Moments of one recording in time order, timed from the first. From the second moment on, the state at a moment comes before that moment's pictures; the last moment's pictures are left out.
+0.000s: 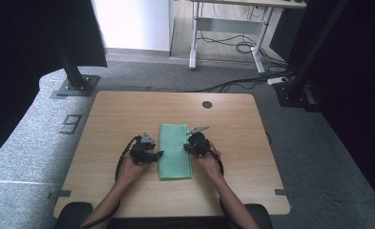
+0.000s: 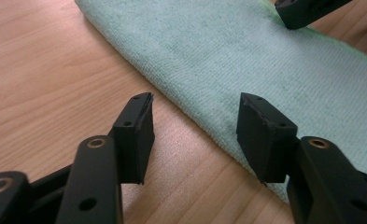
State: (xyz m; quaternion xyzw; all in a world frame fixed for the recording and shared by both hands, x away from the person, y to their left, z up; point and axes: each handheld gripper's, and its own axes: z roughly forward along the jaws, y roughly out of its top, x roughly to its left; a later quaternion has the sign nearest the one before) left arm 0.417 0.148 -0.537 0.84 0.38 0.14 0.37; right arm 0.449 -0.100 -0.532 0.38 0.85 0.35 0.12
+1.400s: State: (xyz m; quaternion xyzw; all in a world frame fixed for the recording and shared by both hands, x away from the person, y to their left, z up) left arm 0.369 0.142 -0.538 0.88 0.35 0.11 0.31; right arm 0.373 -0.126 -0.536 0.34 0.87 0.33 0.13
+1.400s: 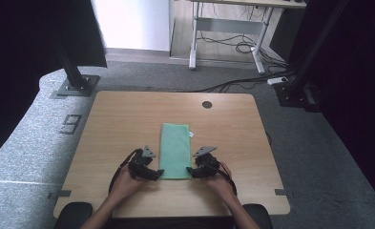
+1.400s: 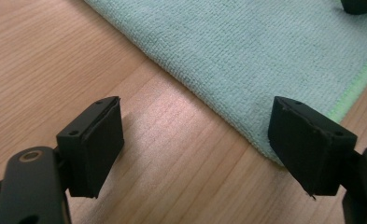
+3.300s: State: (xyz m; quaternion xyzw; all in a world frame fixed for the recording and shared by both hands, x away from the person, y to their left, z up) left arm 0.364 0.176 -0.544 0.85 0.38 0.13 0.33; right arm 0.365 -0.173 -0.551 0.37 0.85 0.35 0.15
